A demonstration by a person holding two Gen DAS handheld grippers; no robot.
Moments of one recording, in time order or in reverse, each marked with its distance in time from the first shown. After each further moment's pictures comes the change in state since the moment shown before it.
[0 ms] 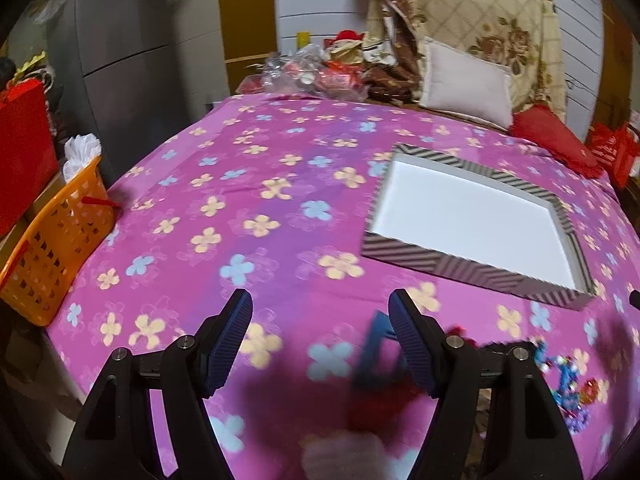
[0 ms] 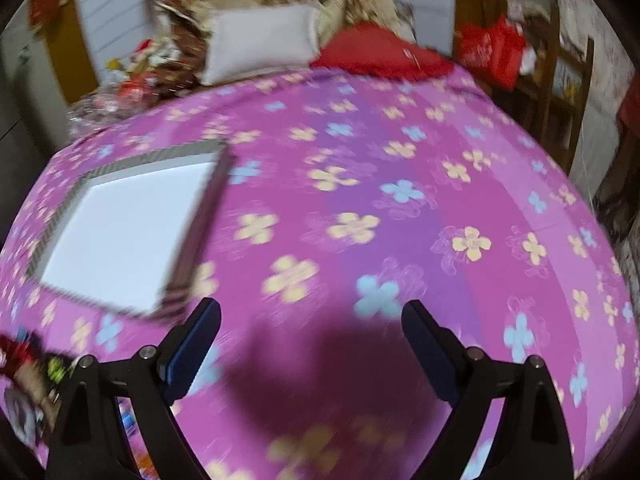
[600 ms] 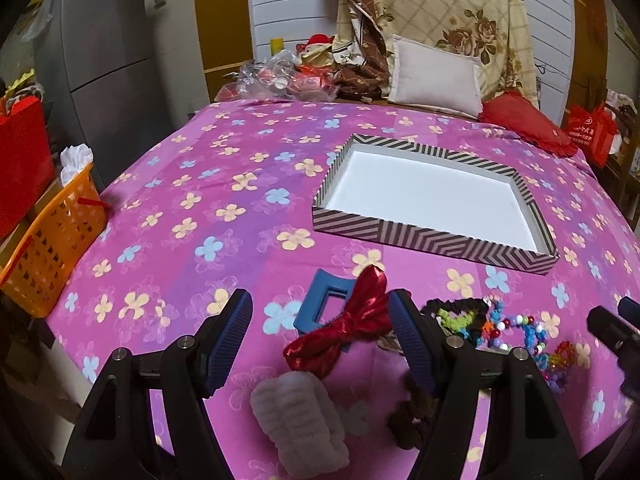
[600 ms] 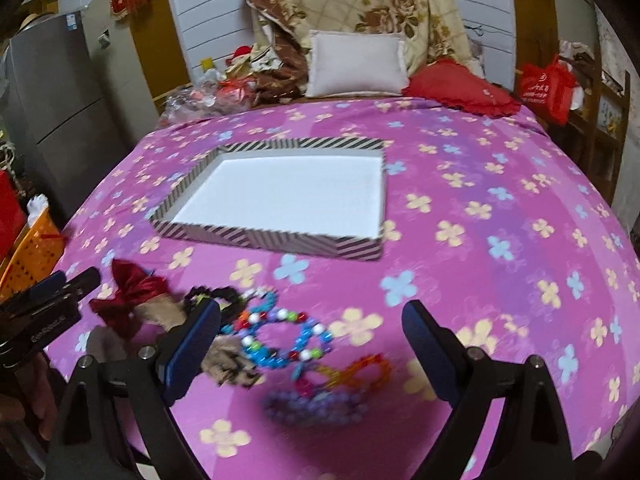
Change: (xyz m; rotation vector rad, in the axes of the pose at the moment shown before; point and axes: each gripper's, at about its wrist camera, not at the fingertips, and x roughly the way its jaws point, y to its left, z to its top) left arm -0.038 -0.038 -0.032 0.050 -0.018 -0.031; right arm -0.079 0.117 -0.065 -0.100 -0.059 0.192
